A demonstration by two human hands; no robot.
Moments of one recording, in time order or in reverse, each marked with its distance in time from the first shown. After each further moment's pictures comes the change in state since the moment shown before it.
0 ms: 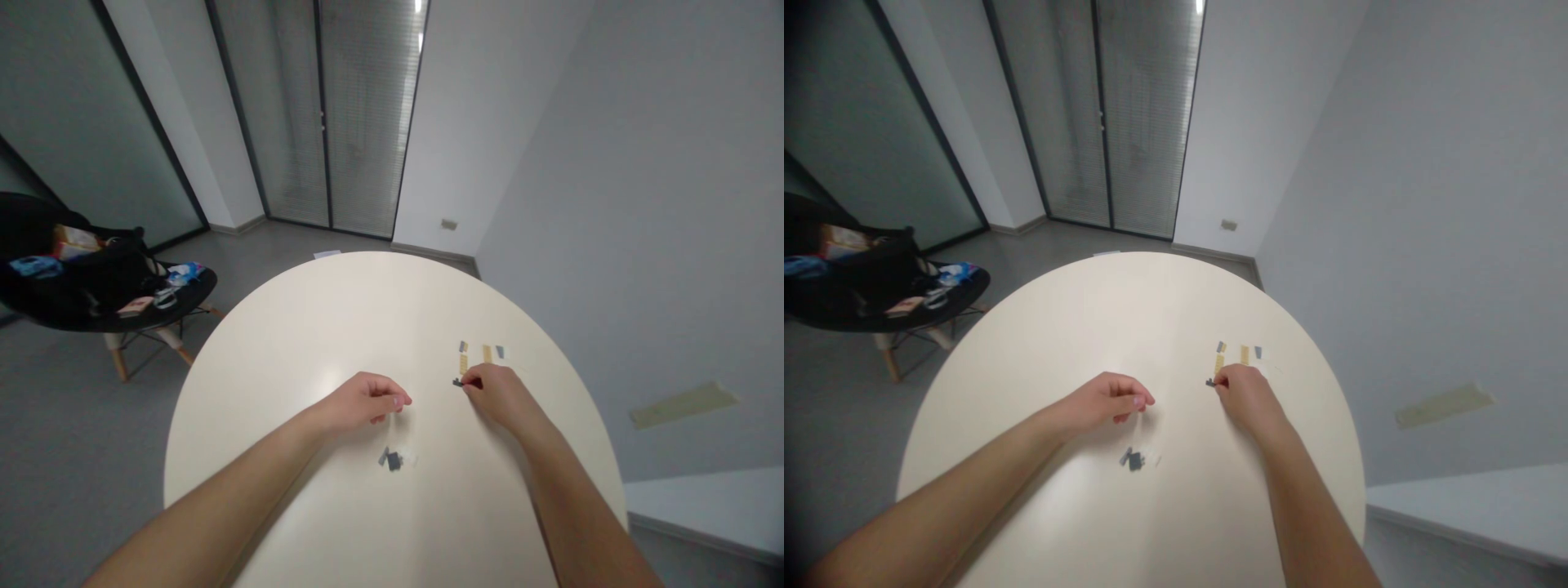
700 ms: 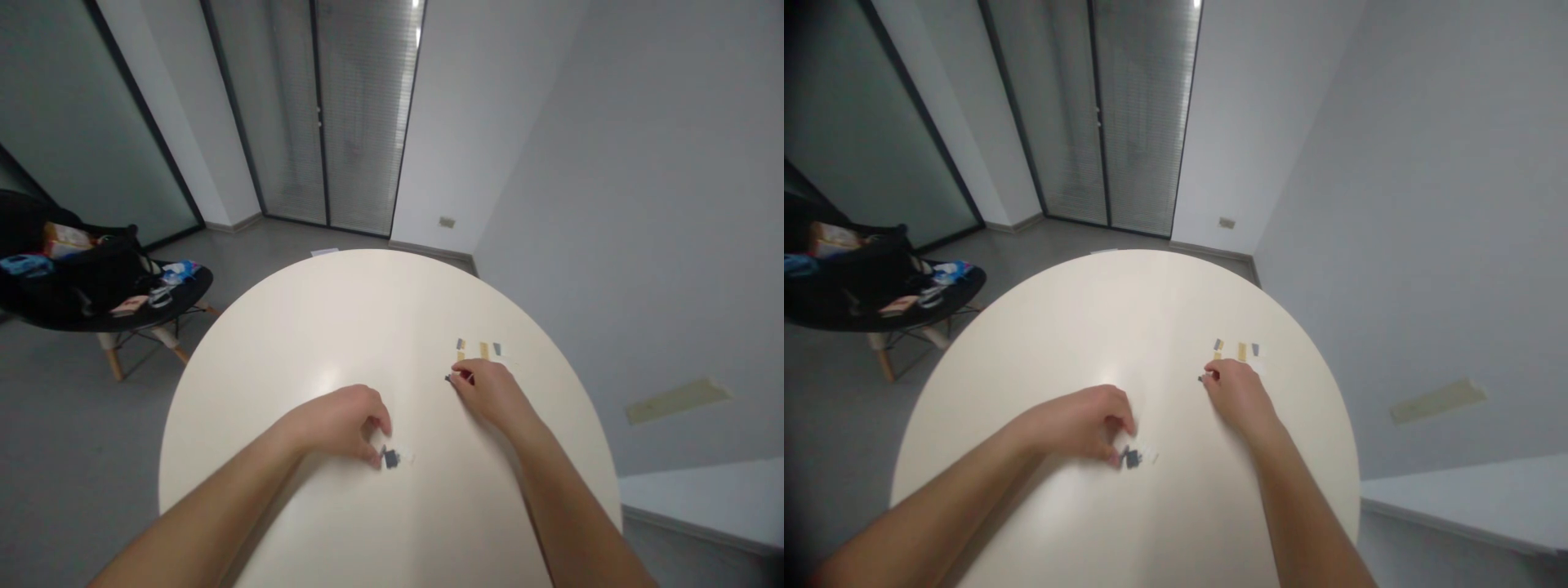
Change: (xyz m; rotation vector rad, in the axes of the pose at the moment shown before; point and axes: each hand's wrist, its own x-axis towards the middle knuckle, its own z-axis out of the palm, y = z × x) left_hand -0.020 0.010 -0.009 0.801 -0.217 0.226; right_hand -0.002 -0.016 -0.003 0.041 0.039 0.005
